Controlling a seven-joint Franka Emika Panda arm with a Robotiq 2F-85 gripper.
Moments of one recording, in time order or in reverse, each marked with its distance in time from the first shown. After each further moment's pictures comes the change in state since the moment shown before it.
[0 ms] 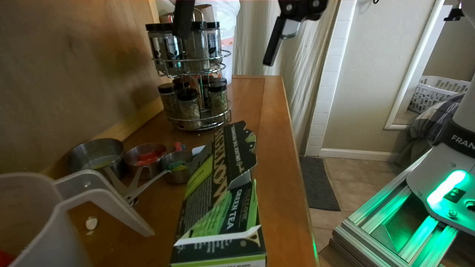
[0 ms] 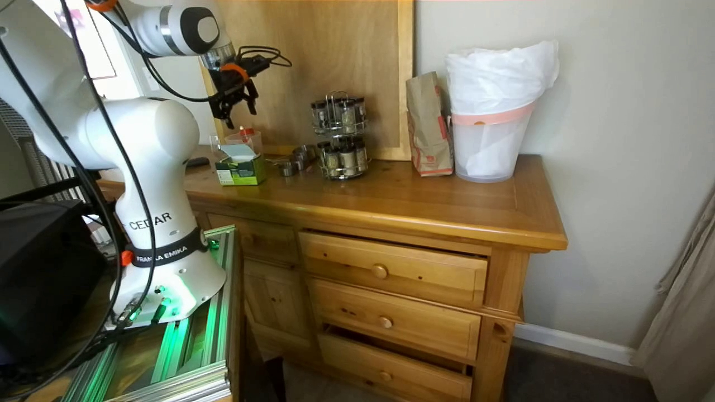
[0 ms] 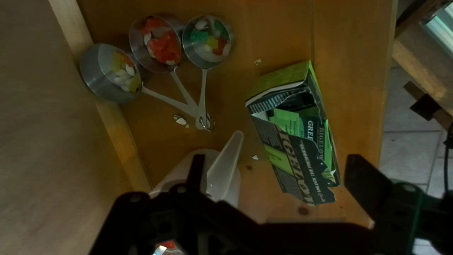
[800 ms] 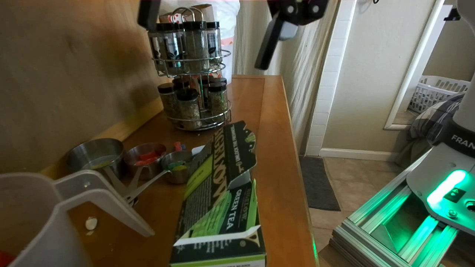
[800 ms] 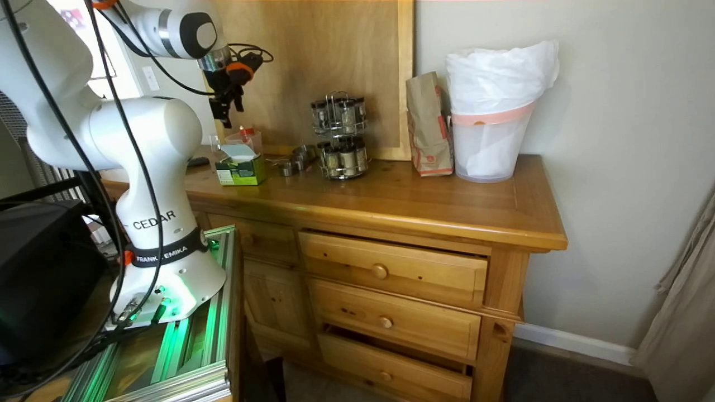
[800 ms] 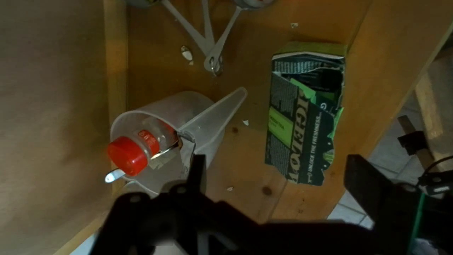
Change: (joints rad) arm 0.136 0.023 -0.084 0.000 0.056 0.083 -0.410
